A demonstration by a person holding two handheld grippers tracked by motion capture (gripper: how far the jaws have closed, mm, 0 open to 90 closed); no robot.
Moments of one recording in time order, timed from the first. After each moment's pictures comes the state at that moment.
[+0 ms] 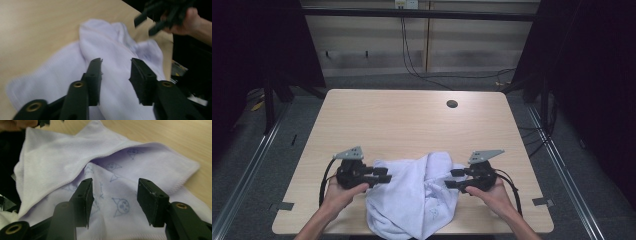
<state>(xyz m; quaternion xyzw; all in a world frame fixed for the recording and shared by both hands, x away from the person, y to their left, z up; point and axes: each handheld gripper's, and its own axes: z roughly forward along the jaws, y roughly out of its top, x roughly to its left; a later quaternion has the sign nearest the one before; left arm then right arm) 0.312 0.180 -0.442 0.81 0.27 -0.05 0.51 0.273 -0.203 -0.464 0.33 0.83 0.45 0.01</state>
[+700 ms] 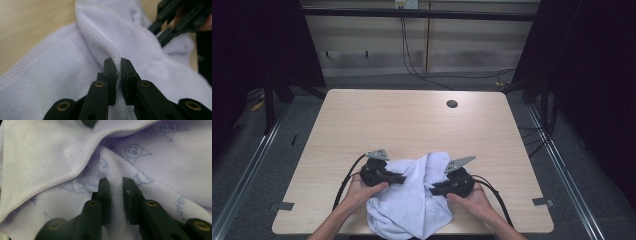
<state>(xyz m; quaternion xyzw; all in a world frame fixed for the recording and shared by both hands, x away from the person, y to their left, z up) 0.325 0.143 -0.481 0.84 0.28 -0.08 0.46 0.276 -0.158 -0.498 0.31 0.86 0.40 -0.02</state>
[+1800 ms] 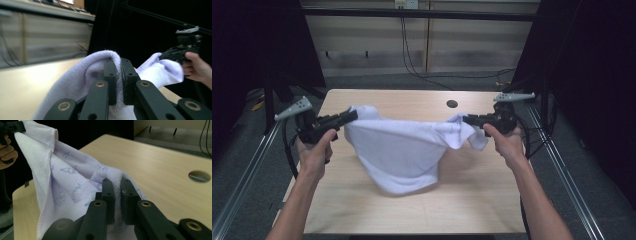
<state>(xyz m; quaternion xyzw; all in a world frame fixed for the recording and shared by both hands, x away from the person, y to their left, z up) 0.357 0.251 -0.334 0.68 0.34 0.12 0.64 0.364 -0.255 -0.349 0.39 0.75 0.52 0.09</state>
